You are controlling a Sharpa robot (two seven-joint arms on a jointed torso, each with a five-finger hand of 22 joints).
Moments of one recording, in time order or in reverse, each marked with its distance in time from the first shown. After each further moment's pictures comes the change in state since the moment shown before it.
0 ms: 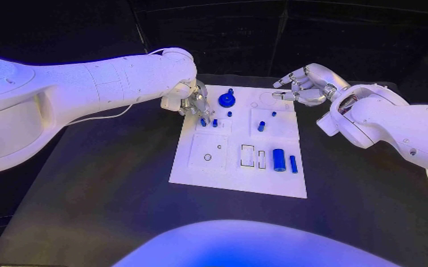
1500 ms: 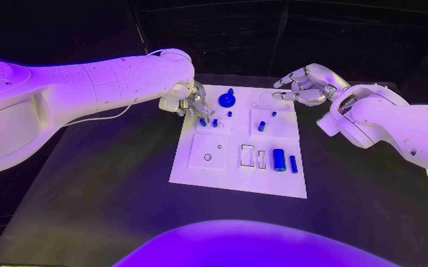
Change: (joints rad) left arm -0.002 -0.015 -0.001 0.010 0.003 0.001 0.000; left_hand -0.018 -0.002 -0.053 0.014 0.000 0.010 -0.003 -0.004 -0.004 0.000 0.000 0.005 0.008 0.000 0.000 0.000 0.000 0.000 0.003 -0.003 0.000 0.007; right arm 0.000 0.000 0.000 -0.001 0.000 0.002 -0.001; right_hand 0.000 0.000 0.000 0.000 0.004 0.000 0.000 0.000 0.000 0.000 0.000 0.000 0.000 0.000 0.000 0.000 0.000 0.000 0.000 0.000 0.000 0.000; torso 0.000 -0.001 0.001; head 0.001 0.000
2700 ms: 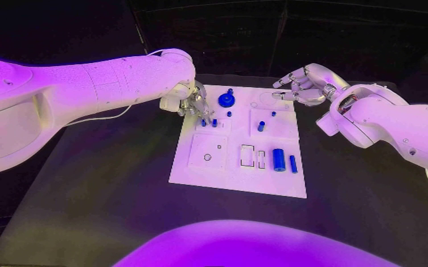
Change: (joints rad) left arm 0.000 0.008 0.000 -0.006 -0.005 -0.001 0.000; left_hand -0.010 -0.020 -0.097 0.027 0.000 0.007 0.000 -0.009 -0.005 0.000 0.000 0.000 0.000 0.004 -0.004 0.000 0.000 0.000 0.000 0.000 0.000 0.002; right arm 0.000 0.001 0.000 0.000 0.000 0.000 0.000; right_hand 0.000 0.000 0.000 0.000 0.000 0.000 0.000 0.000 0.000 0.000 0.000 0.000 0.000 0.000 0.000 0.000 0.001 0.000 0.000 0.000 0.000 0.000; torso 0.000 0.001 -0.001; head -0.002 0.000
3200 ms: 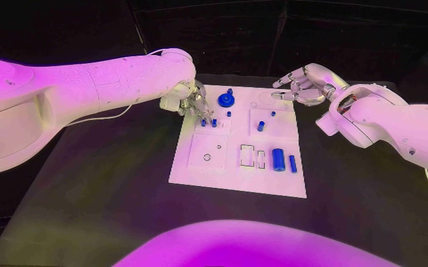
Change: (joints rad) left arm 0.000 0.008 0.000 -0.011 -0.001 -0.001 0.000; left_hand -0.012 -0.012 -0.064 0.019 0.000 0.004 0.004 -0.007 -0.002 0.000 0.000 0.000 0.001 0.000 0.000 0.000 0.000 0.000 0.000 0.000 0.000 0.002; right arm 0.000 -0.001 0.000 0.001 0.000 0.000 0.000; right_hand 0.000 0.000 0.000 0.000 0.000 0.000 0.000 0.000 0.000 0.000 0.000 0.000 0.000 0.000 0.000 0.000 0.000 0.000 0.000 0.000 0.000 0.000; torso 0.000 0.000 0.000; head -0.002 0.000
